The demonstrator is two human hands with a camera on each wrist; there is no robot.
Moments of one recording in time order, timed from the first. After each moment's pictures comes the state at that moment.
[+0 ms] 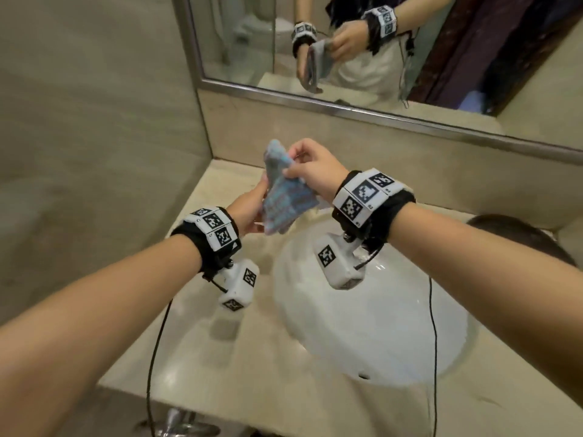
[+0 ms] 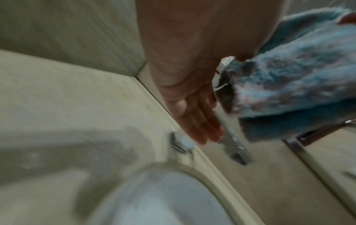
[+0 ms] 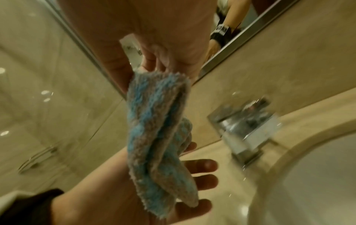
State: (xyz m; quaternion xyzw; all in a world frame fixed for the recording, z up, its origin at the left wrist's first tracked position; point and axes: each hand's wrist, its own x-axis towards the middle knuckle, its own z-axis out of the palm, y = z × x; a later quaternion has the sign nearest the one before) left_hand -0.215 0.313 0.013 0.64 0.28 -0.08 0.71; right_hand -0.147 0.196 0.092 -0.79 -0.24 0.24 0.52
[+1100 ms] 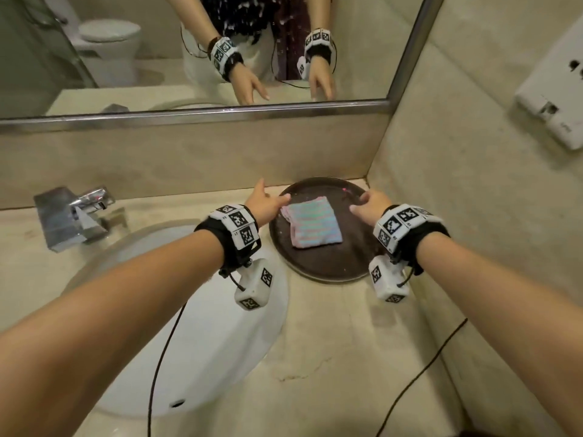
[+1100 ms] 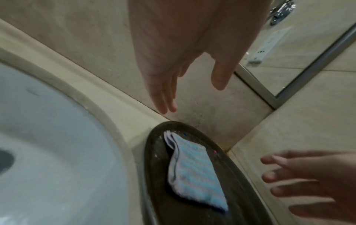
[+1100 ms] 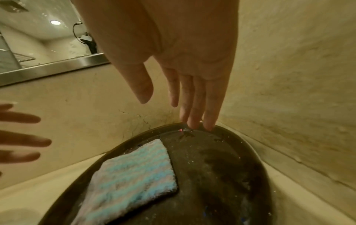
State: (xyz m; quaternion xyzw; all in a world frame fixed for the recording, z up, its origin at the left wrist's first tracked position) left_hand -0.025 -0.078 0.004 0.76 0.20 -0.13 0.60; right_hand 0.010 -0.286 0.000 -0.93 0.10 0.17 0.31
